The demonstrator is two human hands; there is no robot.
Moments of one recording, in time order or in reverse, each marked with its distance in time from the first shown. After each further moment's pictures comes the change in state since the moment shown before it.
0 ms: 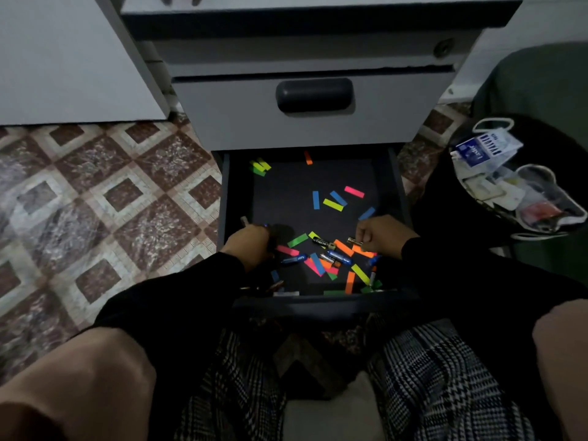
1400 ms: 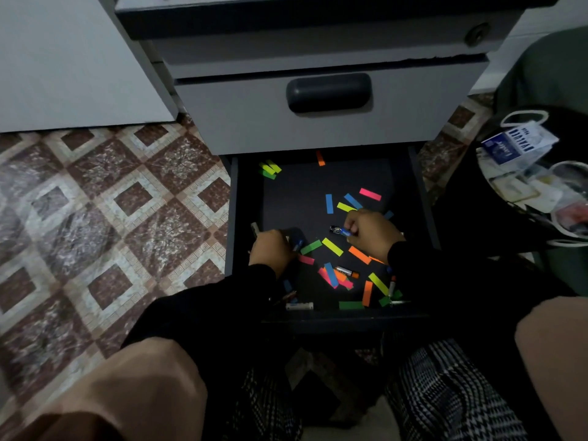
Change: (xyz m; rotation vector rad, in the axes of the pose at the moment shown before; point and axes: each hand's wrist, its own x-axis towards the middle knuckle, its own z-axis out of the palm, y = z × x) left_hand 0.034 0.009 0.025 -0.336 0.130 -0.272; right_hand 0.040 -0.025 0.023 0.172 0.228 -0.080
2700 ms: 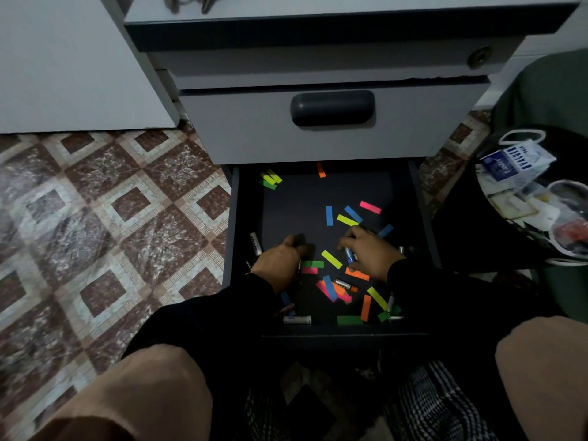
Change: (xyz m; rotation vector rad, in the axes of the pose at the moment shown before) left_hand -0.005 0.011 -0.007 0.366 -0.176 0.327; right_hand 0.003 0.009 0.008 -0.303 -0.215 -0.115
